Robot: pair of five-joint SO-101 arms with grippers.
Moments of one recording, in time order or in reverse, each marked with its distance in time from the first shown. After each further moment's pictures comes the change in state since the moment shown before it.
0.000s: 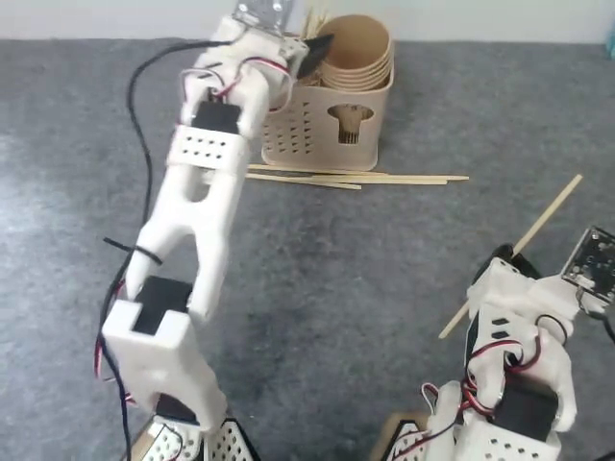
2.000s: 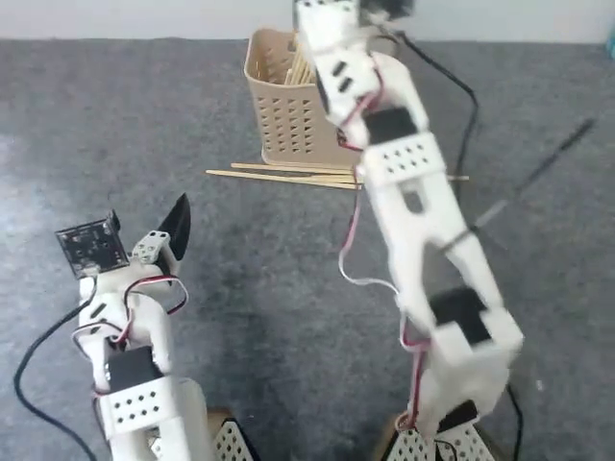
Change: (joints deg) left arm -28.3 -99.0 103.6 -2.1 16.4; right arm -38.5 107.6 -85.9 -63.7 12.1
